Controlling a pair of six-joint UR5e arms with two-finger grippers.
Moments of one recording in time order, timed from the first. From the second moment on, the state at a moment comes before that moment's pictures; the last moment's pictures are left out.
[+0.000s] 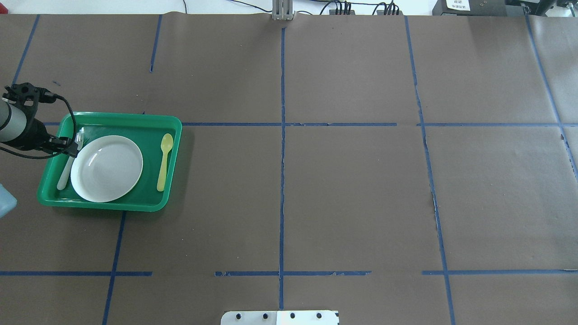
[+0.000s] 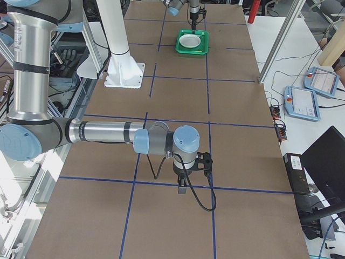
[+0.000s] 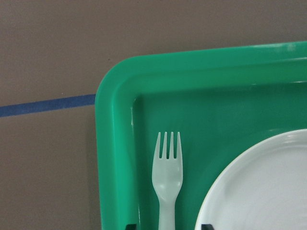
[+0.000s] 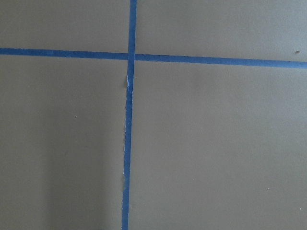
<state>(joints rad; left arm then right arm) -0.95 -1.63 -1.65 -2.02 -2.10 -0.69 1.60 -1.70 1.72 -1.63 2.29 -0.06</state>
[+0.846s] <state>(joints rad) -1.19 -1.69 -1.73 -1.80 -2.21 -0.27 1.60 -1.70 1.72 -1.63 2.29 -0.06</state>
